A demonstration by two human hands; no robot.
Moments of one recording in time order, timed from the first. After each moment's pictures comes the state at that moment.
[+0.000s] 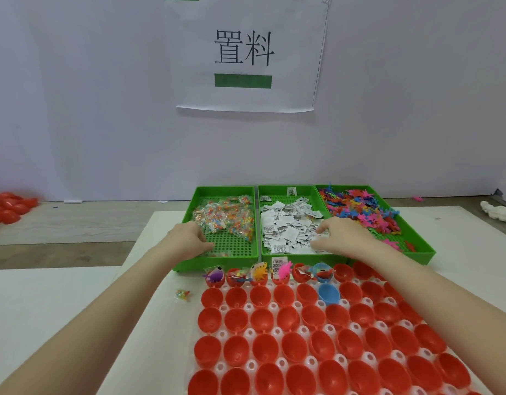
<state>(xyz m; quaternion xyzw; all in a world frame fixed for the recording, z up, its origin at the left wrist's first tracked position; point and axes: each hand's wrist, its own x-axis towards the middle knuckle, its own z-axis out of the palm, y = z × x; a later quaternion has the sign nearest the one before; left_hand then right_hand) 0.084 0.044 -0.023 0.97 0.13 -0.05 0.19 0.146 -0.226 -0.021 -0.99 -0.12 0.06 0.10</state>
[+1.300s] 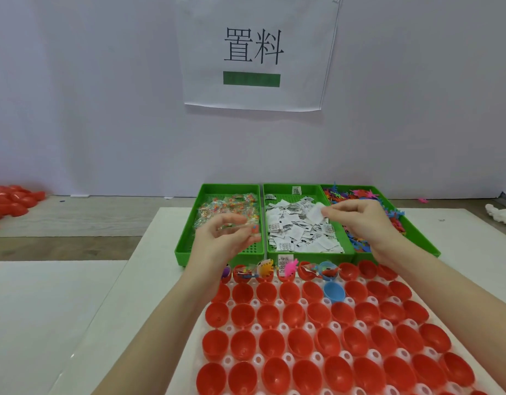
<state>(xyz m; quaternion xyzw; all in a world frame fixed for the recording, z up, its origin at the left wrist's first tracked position) 0.023 -0.020 -0.010 0.61 0.08 0.14 0.77 0.107 -0.226 0.011 -0.80 -0.10 -0.02 0.59</state>
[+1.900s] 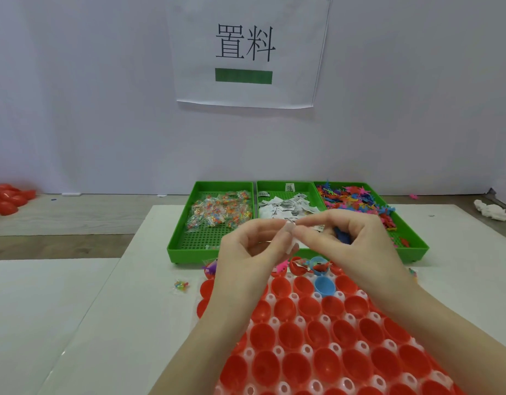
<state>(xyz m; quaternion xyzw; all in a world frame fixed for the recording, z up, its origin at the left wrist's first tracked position) -0.019 -0.076 0.010 0.65 -0.02 0.16 0.74 0.015 -0.211 0.031 -0.78 -0.22 -0.08 0.58</state>
